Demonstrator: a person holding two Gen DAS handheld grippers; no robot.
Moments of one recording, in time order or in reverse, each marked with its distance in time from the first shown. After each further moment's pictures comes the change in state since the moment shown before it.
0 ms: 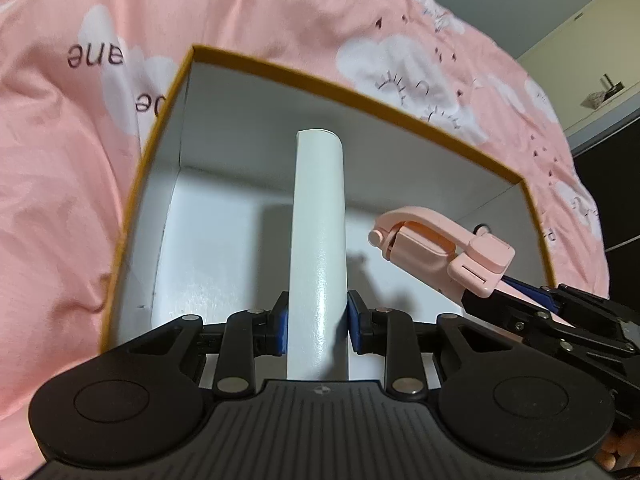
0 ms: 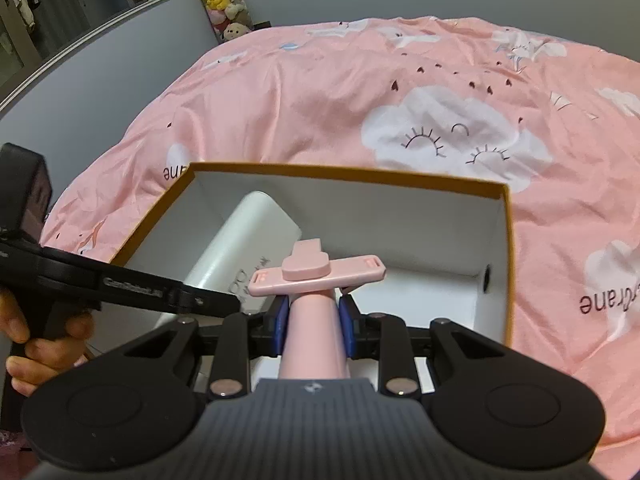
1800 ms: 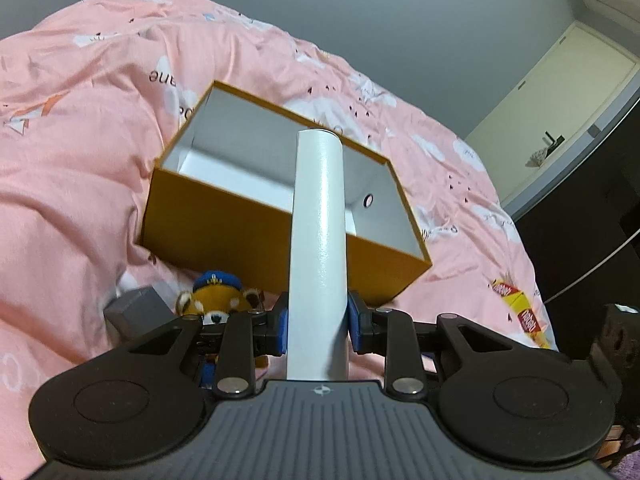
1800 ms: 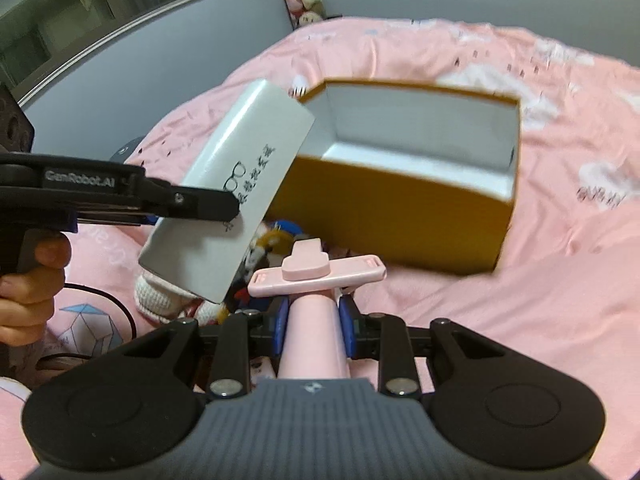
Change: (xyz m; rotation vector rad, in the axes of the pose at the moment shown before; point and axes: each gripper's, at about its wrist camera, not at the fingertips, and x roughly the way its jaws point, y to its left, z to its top) left arm -0.149 -0.048 -0.198 -0.011 -0.348 -0.102; right arm -0.135 0.057 -0.164 -0.155 -0.014 0.111
